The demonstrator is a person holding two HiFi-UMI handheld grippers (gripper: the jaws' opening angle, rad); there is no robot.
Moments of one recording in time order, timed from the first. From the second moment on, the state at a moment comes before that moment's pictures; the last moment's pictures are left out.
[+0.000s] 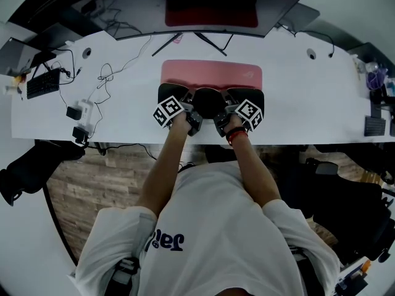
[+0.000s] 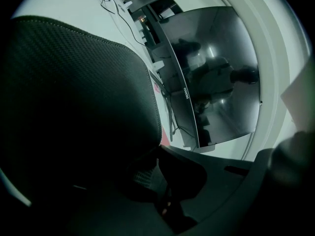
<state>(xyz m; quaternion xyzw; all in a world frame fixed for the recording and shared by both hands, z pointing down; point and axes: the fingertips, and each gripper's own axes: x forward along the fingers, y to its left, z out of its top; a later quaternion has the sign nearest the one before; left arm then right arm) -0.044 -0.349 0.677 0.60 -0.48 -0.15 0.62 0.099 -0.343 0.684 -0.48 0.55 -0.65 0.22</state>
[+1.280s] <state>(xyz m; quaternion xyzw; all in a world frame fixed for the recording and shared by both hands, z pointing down) -0.040 -0.421 0.677 0.60 -0.48 -0.18 0.61 0.104 -0.416 0.683 -0.47 0.56 -0.65 0.23</state>
